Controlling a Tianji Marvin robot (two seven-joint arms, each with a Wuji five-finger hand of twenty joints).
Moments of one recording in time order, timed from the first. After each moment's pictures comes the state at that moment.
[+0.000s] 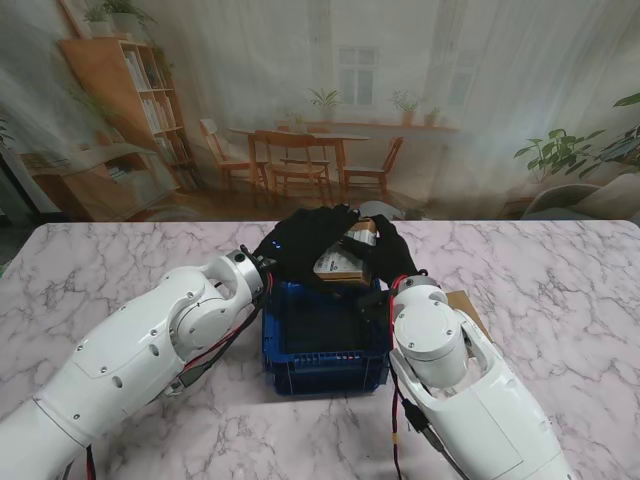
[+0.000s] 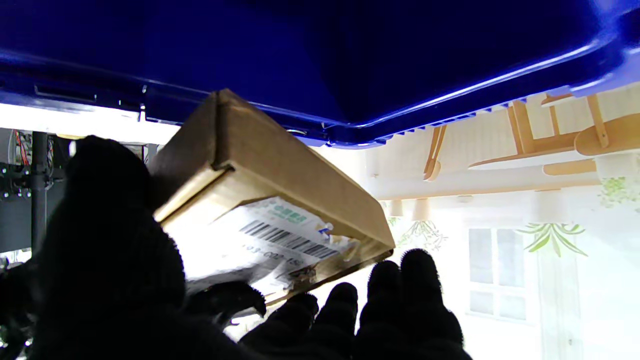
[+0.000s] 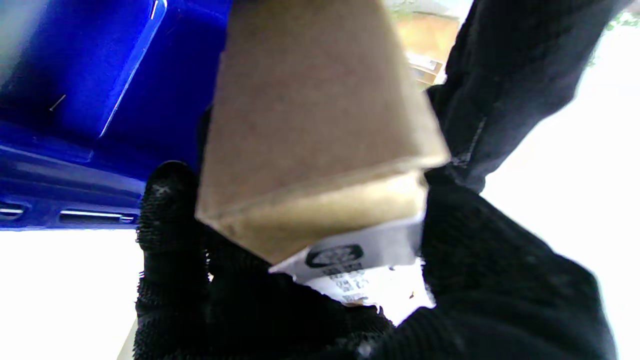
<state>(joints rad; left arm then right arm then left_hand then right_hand) 1.06 -1.08 -0.80 -1.46 0.94 -0.24 0.03 -1.41 -1.28 1.10 -1.72 0.00 0.41 -0.28 0.72 -0.42 -0.01 0.00 0.12 0.35 -0.07 0.30 0.13 0.24 0.05 0.38 0.13 0.18 0.27 0.43 0.02 0.04 0.70 0.35 0.70 -0.46 0.79 -0.27 0.26 0.25 0.82 0.24 0.99 0.25 1.02 0.42 1.27 0.18 0.84 0.49 0.64 0.36 1.32 0.38</state>
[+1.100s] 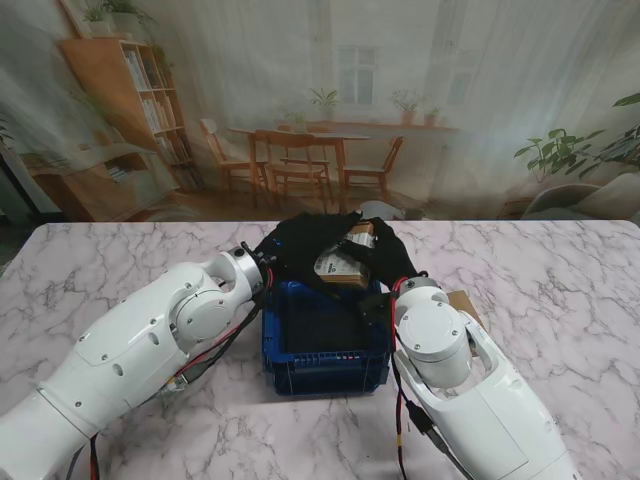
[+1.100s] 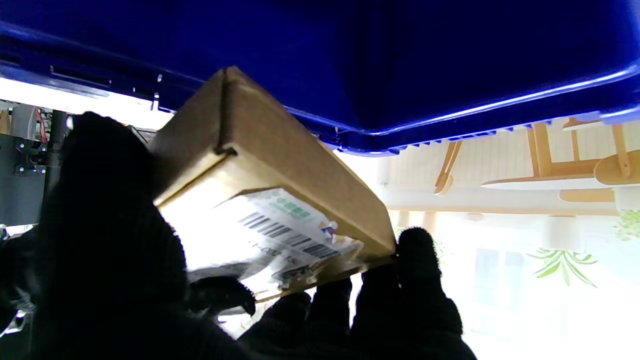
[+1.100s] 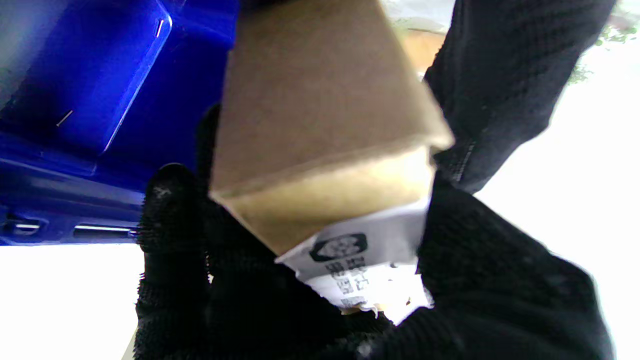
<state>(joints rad) 1.03 -1.09 -0.79 -1.41 0.83 -0.29 0.01 -1.41 -1.26 1.10 -1.71 0.02 0.39 -0.24 0.76 -0.50 -0.02 0.04 0.14 0.29 -0.04 0.07 0.19 0.18 0.37 0.63 0.28 0.16 0.35 0.73 0.12 0.04 0.82 0.44 0.70 -0.44 0.79 -0.27 0.26 0.25 0.79 0.25 0.99 0.27 1.02 0.46 1.27 0.17 0.89 0.50 0.61 0.36 1.33 0.38</state>
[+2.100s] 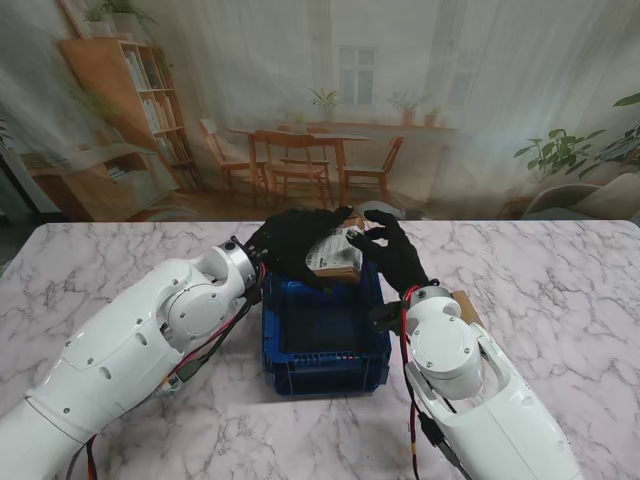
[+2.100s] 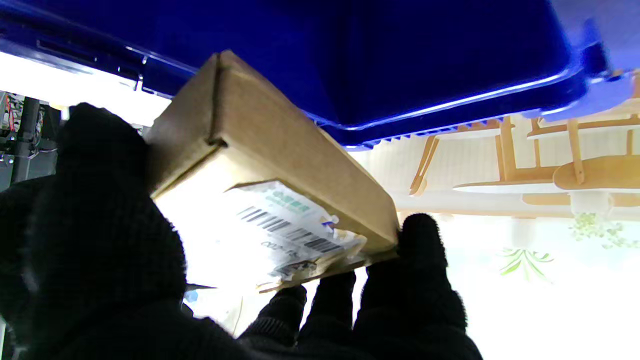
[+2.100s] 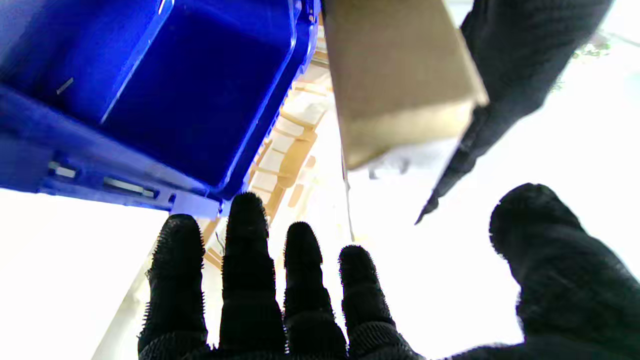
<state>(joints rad) 1.08 -1.09 -0.87 -1.49 0.82 -0.23 -0.09 -1.49 -1.25 1.15 -1.75 -0.07 0.30 -0.21 0.76 -0.53 -0.02 0.04 0.14 0.24 -0.02 0.23 0.25 0.19 0.39 0.76 0.33 0.19 0.34 0.90 0.20 0.06 0.91 0.48 0.26 -0.37 0.72 -0.13 0.09 0.11 0.61 0.25 0.27 0.16 0.69 0.33 0.52 0.18 0.38 0.32 0.12 0.35 0.99 0.41</state>
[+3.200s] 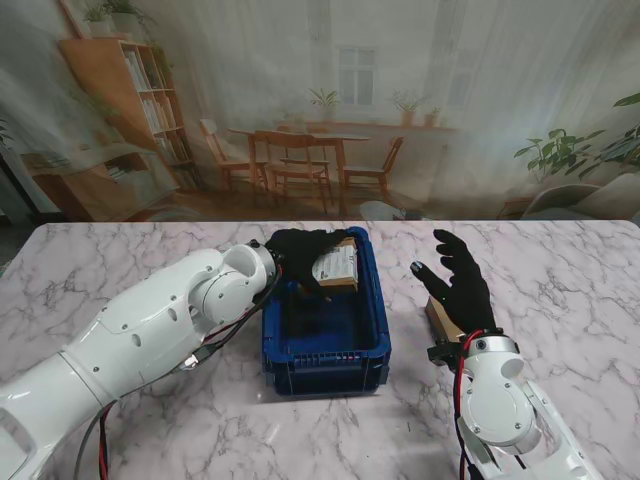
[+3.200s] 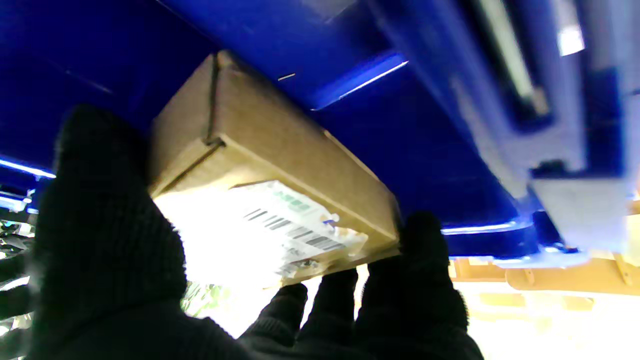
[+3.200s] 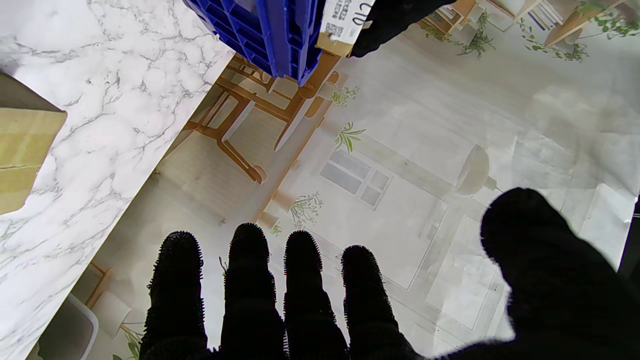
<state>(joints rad) 0.86 -1.11 -0.59 -1.28 0.68 -0.03 -0.19 -1.76 -1.21 1.36 -1.80 -0.30 0.05 -0.33 0.76 -0.53 -0.02 0.03 0.14 0.24 -0.01 0.26 0.28 0.21 0.36 0.71 0.35 0.20 0.34 0.81 0.21 0.08 0.91 0.48 0.28 -0.33 0.71 -0.12 0.09 0.09 0.58 0.25 0.25 0.16 0.60 0.30 0.41 0.17 0.20 0.25 0.05 0.34 0.79 0.41</state>
